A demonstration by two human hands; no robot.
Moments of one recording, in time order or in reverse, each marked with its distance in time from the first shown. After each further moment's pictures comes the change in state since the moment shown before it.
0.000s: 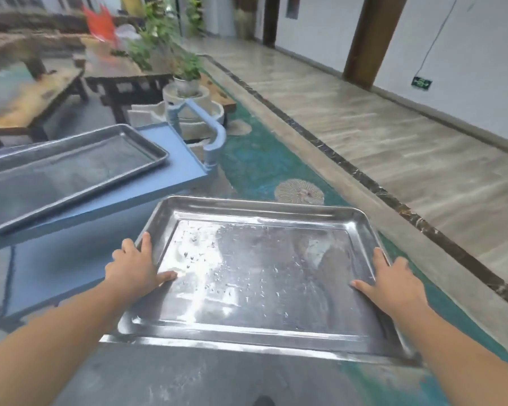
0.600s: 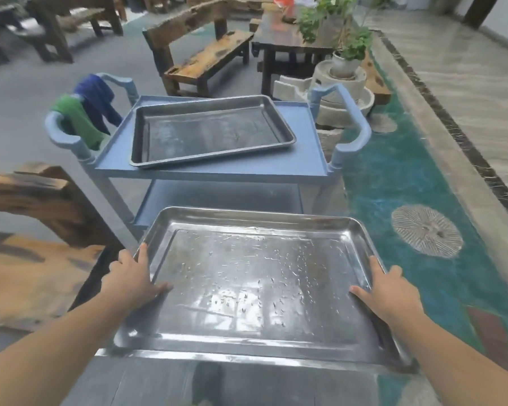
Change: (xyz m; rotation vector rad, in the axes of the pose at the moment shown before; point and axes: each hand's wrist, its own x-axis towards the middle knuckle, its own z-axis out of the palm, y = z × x) left_hand -0.050 -0.127 0.070 -0.059 -0.179 -0.585; right_hand 0.129 -0.230 0.017 -0.073 -0.095 -0.586
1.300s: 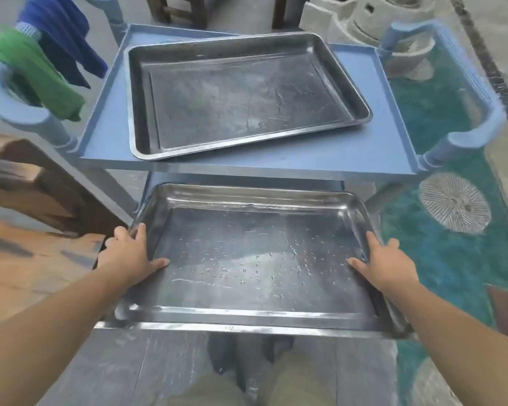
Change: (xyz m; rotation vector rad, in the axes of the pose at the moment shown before) left_hand 0.251 -0.077 0.027 0.023 -0.200 0.033; right_hand 0.161 -0.208 0.019 -0.066 -0.120 -0.025
